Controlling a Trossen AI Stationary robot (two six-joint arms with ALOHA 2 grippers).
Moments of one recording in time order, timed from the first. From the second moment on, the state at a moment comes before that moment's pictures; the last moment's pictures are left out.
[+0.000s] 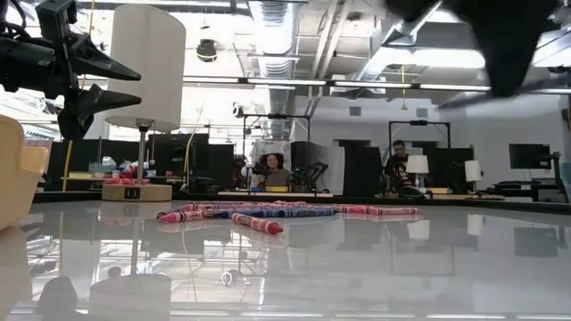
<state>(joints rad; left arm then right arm) -0.42 0.02 0.03 0.03 -0.77 -0.70 0.53 1.91 1.73 -1.46 0.07 1.34</state>
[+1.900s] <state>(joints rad) -0.42 0.02 0.03 0.03 -0.82 -0.70 0.78 1.84 1.43 -1.51 0.05 0.59</state>
